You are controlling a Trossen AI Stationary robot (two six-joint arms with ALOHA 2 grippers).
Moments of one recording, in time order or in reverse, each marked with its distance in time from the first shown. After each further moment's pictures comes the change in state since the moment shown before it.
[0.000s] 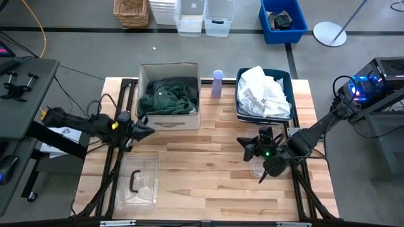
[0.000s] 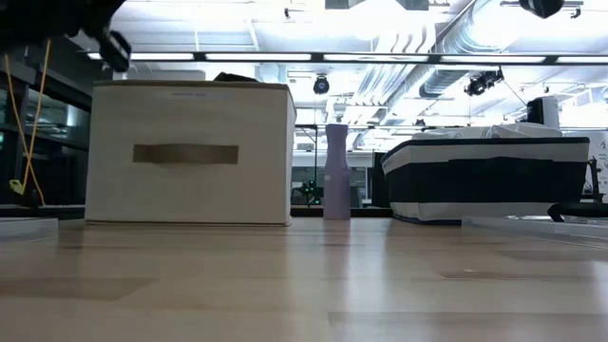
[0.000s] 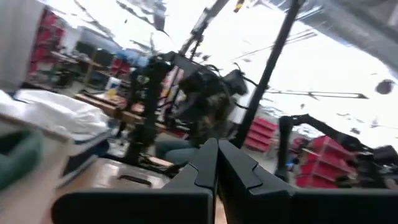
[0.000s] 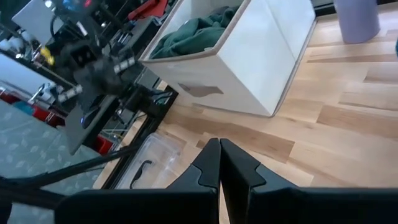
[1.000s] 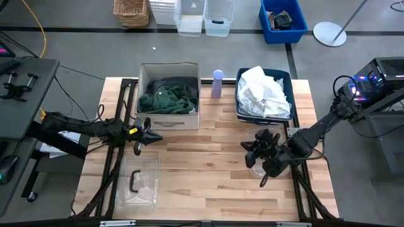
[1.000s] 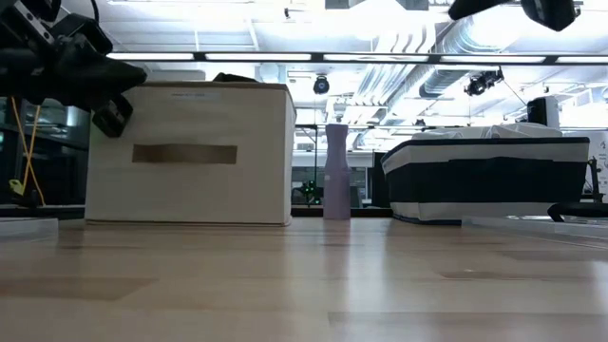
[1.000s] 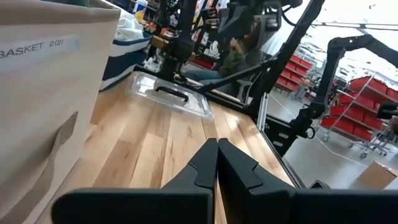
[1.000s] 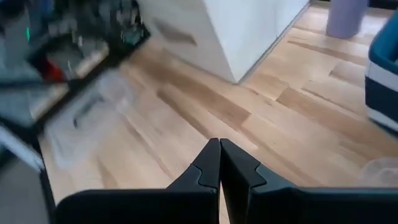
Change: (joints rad) left arm 0.087 -0.016 -0.116 -0.239 0.091 -0.044; right arm -0.002 -0.003 -0.001 -0.188 -0.154 -0.135
